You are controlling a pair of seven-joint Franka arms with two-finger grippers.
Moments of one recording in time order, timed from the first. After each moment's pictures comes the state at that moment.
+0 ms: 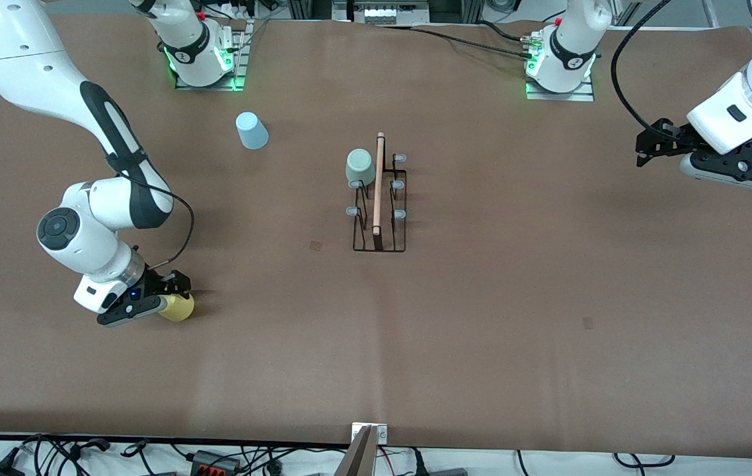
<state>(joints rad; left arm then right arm) -0.21 -0.03 0.12 -1.70 0.03 1.62 0.14 -0.15 0.65 0.22 -1.76 -0.17 2.58 -0.21</state>
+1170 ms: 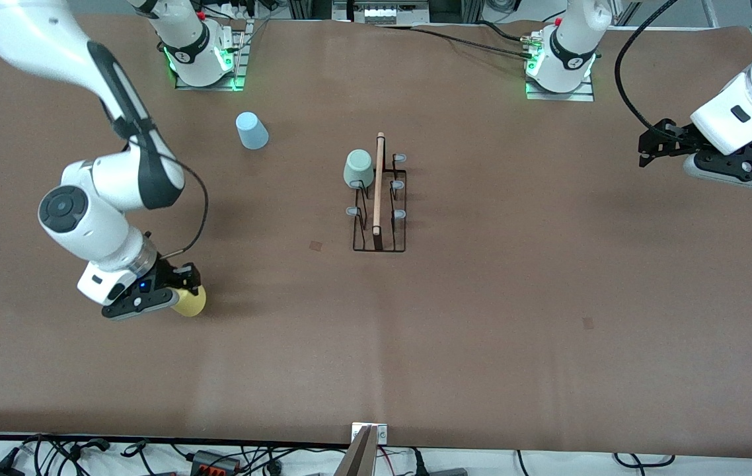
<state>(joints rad) -0.20 -0.03 0.13 -1.70 0.03 1.62 0.14 -0.01 0.47 0.23 -1.72 -0.15 2.34 0.05</state>
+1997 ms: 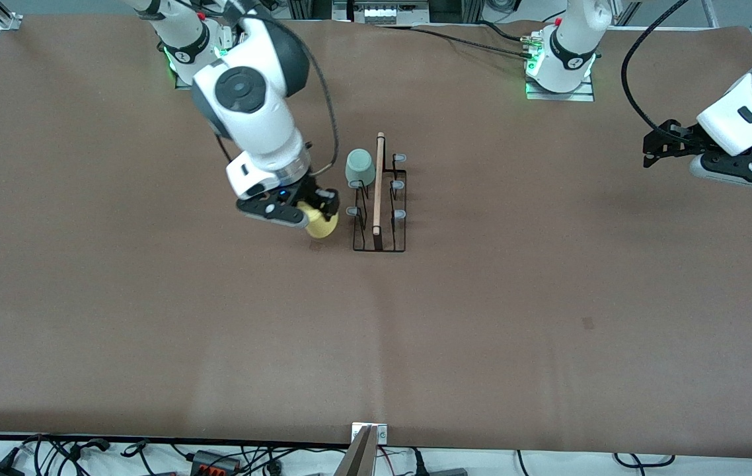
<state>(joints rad) -0.20 -0.03 0.13 -1.70 0.03 1.62 0.14 0.29 0.36 0.42 -1.73 -0.15 2.21 1.05</state>
